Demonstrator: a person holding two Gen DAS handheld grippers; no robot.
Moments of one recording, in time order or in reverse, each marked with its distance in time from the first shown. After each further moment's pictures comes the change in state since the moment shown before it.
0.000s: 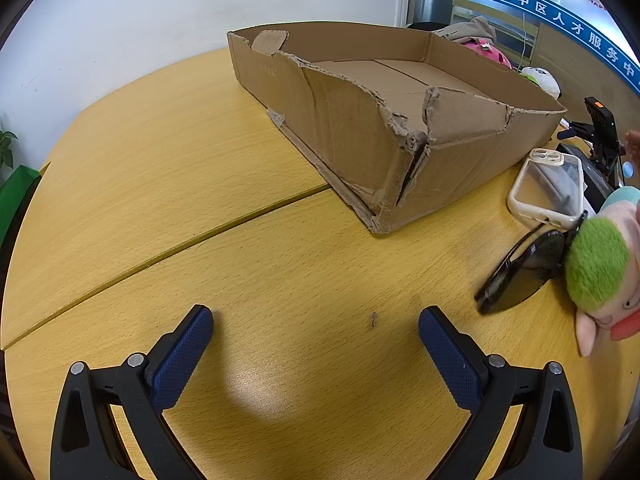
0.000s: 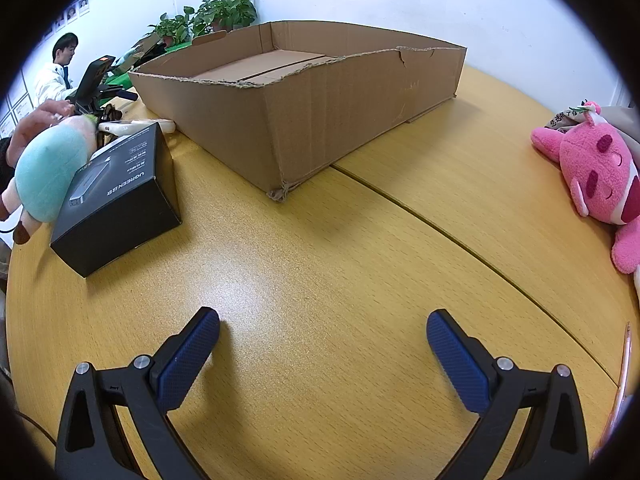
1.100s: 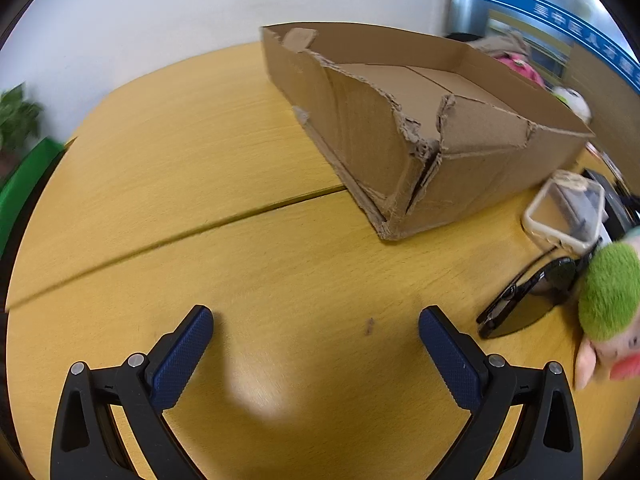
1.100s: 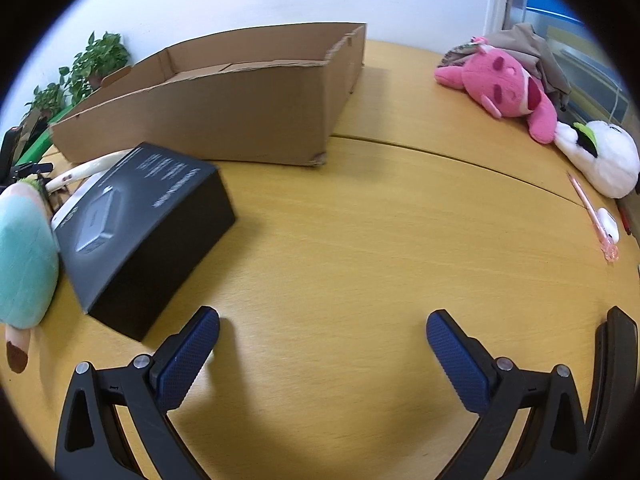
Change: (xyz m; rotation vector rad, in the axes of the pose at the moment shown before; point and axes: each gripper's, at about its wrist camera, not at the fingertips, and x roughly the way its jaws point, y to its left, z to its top) left arm -0.005 -0.019 -0.008 -0.161 -0.006 0.125; right arm -0.009 0.108 -0.011 0.439 0.004 -0.324
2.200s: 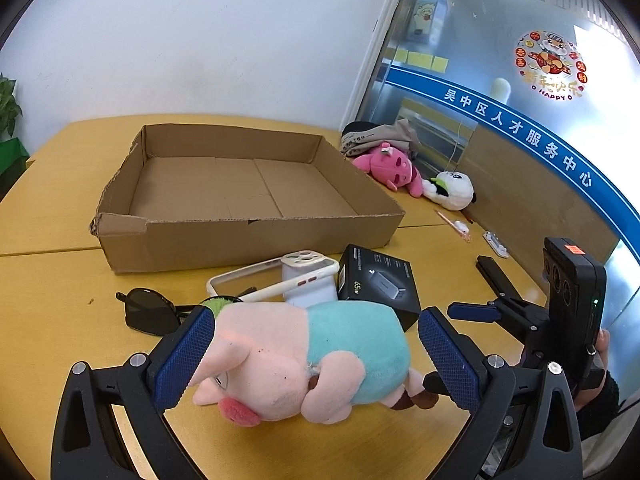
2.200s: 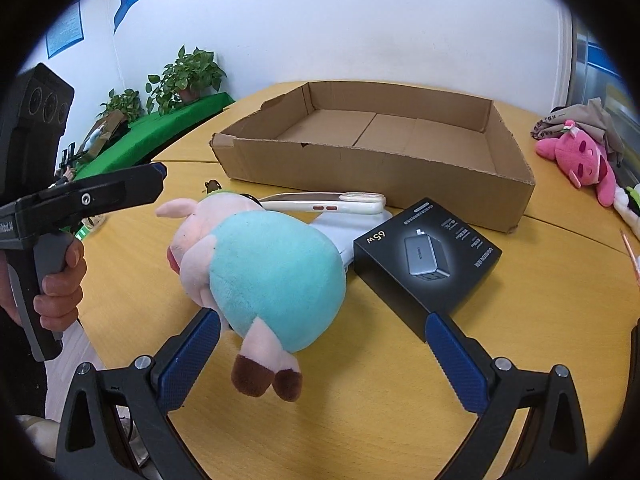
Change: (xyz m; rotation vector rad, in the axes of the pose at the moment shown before) left arm -0.144 -0.202 -0.002 -0.086 -0.267 -0.327; right arm -0.103 0.164 -0.003 -0.087 -0.113 0.227
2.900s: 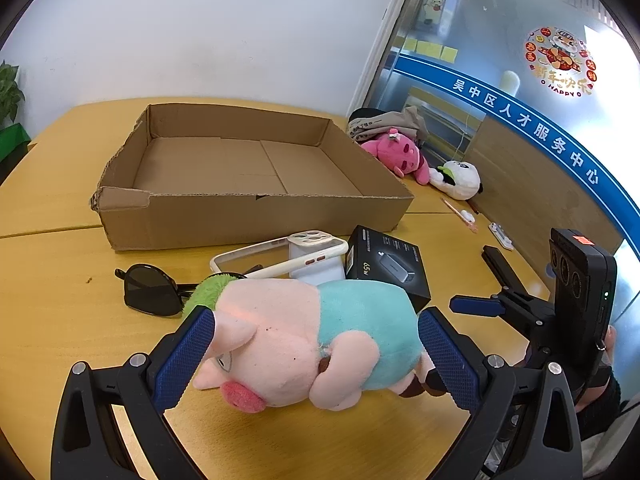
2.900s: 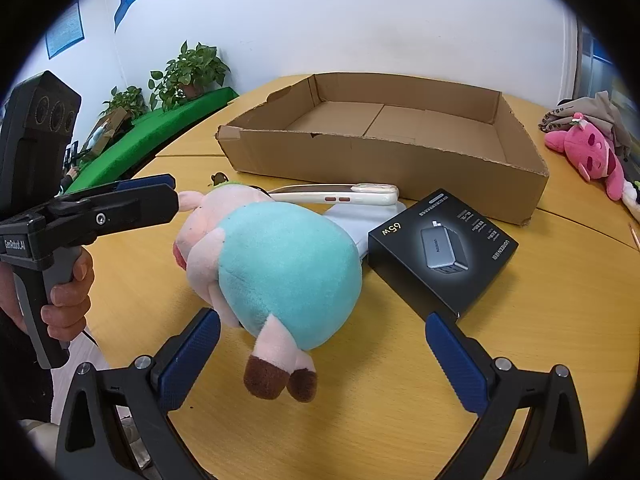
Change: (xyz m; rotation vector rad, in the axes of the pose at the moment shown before) left arm 0.004 0.010 -0.013 -0.032 0.041 0.000; right arm 0.007 0.011 0.000 0.002 0.020 0.015
